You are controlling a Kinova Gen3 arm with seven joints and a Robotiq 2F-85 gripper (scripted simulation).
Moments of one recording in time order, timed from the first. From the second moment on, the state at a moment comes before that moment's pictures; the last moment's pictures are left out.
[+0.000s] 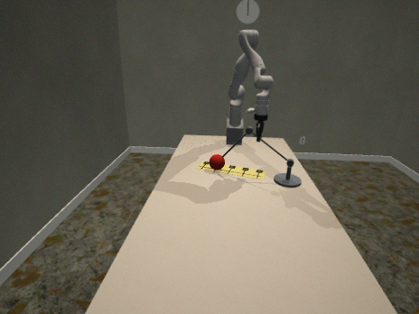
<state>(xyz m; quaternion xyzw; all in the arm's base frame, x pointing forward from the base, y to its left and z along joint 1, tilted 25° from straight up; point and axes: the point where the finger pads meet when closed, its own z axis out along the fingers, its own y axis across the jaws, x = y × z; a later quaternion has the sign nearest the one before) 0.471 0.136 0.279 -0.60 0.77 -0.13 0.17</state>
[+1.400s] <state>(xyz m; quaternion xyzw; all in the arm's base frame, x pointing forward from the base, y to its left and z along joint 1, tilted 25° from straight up) 0.464 0.149 0.297 -0.60 0.77 -0.13 0.16</state>
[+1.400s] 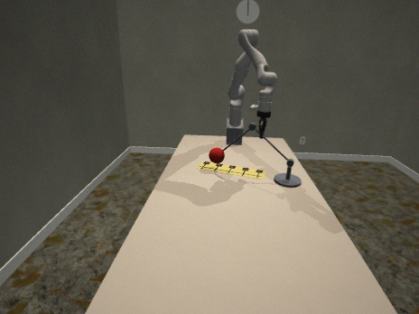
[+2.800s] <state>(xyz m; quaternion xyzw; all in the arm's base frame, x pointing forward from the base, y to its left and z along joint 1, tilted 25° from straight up) 0.458 0.183 0.335 -0.60 0.77 -0.13 0.16</state>
